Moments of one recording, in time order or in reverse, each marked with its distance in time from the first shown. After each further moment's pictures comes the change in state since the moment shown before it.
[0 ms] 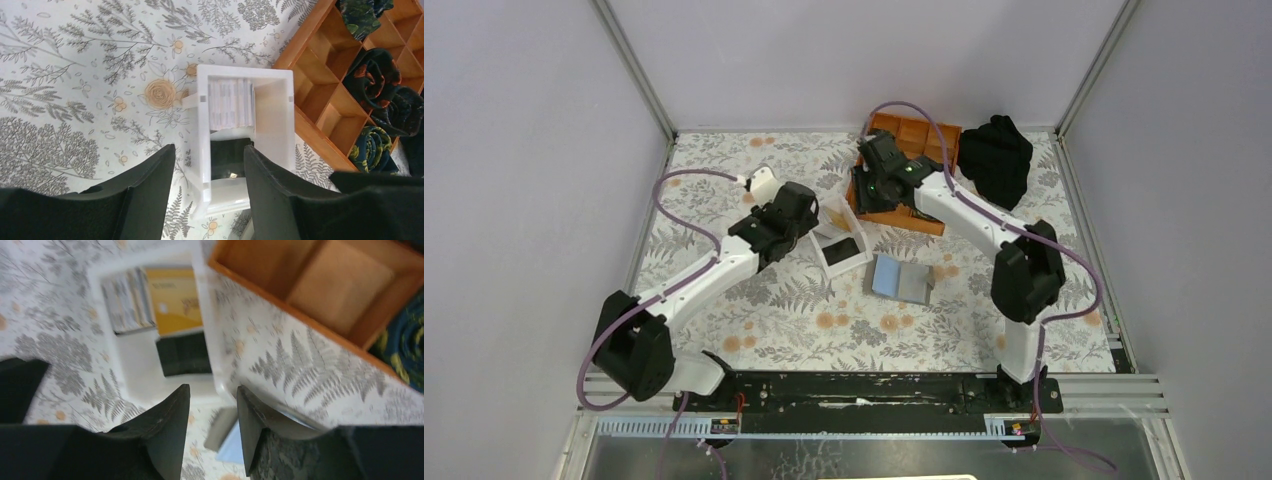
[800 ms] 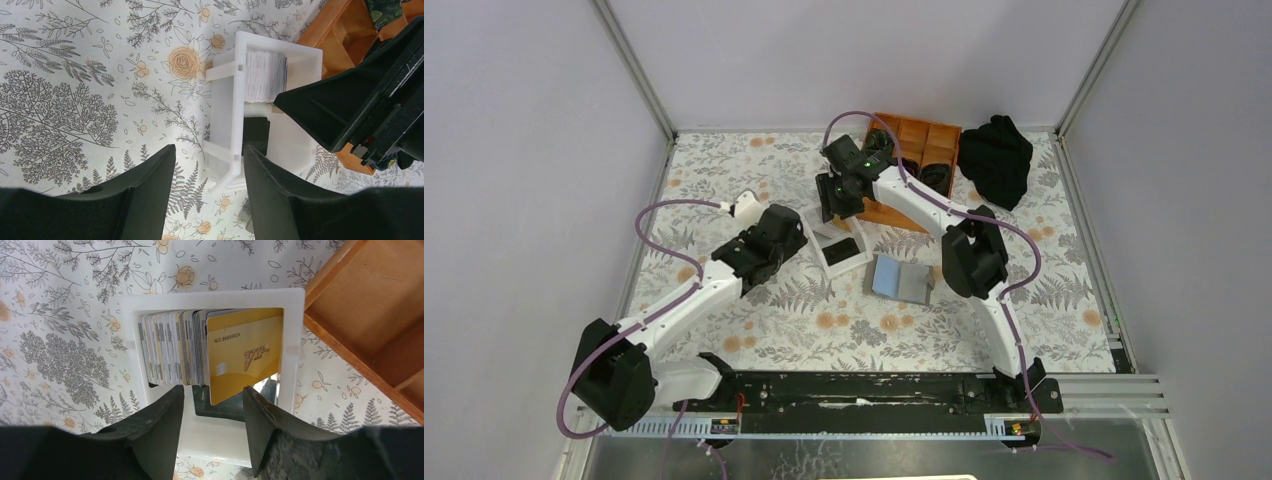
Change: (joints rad) left arm 0.006 -0.192 -0.212 0.002 0.047 -0.127; right arm 0.050 0.413 0.452 -0.101 -0.130 -0.046
